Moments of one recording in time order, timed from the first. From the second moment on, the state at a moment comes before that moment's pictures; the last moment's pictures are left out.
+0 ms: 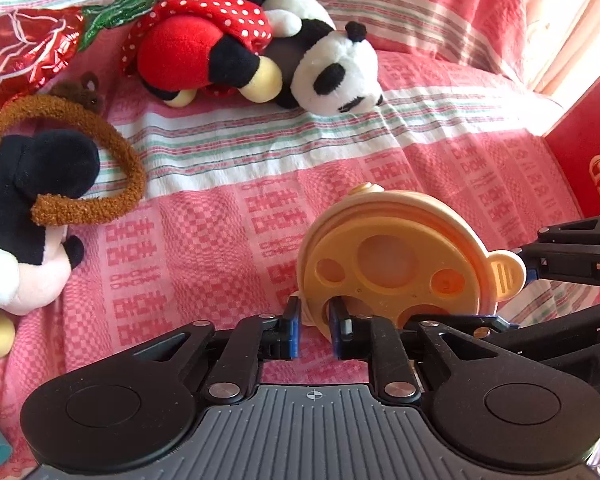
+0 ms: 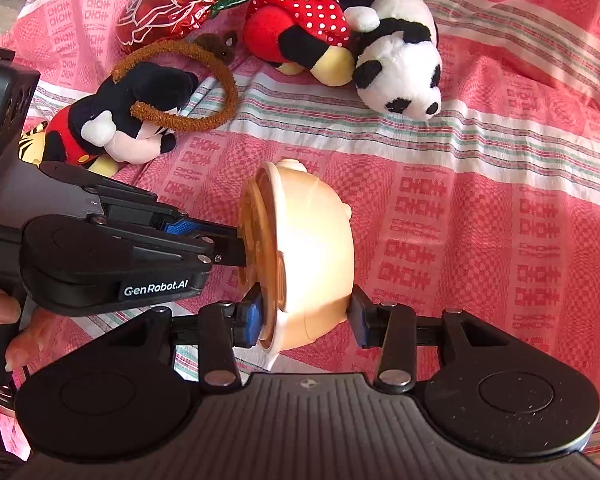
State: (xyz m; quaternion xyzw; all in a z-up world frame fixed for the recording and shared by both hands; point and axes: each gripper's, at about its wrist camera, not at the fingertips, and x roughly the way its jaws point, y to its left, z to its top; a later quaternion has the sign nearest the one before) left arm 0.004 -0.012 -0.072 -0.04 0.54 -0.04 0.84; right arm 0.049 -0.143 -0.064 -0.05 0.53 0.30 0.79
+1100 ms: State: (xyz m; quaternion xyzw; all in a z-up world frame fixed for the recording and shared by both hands) left arm -0.028 -0.026 -0.035 -0.05 0.51 -0.08 0.85; right arm -0.002 -0.154 -0.020 -0.06 0.49 0.24 0.84
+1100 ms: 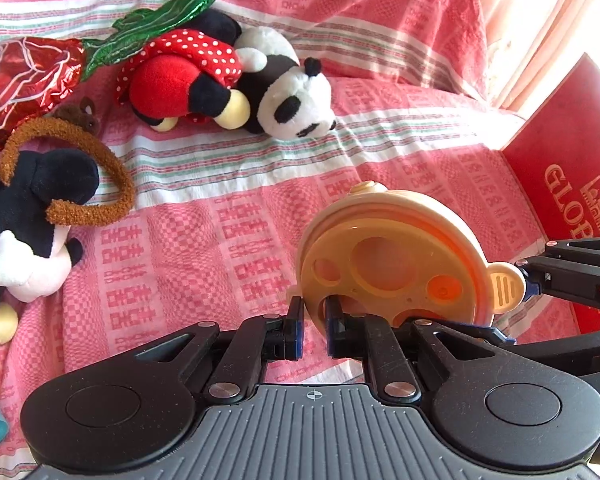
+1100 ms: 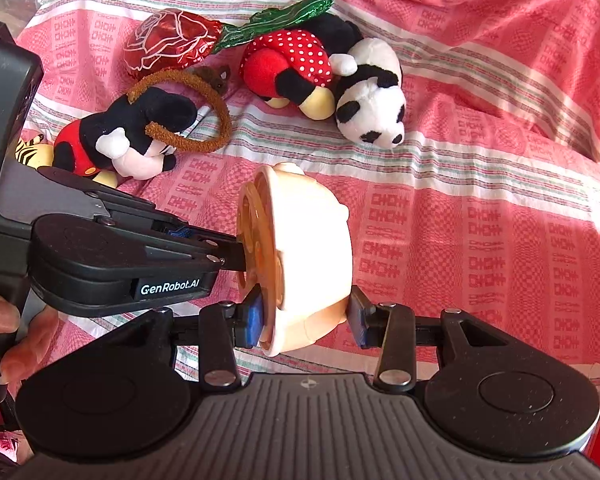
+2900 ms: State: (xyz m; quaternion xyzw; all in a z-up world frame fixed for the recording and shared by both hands) left arm -0.061 -0.496 0.056 0.12 0.44 -0.38 0.81; right arm -0.160 -0.566 0.086 0.04 0.42 -0.04 0.90
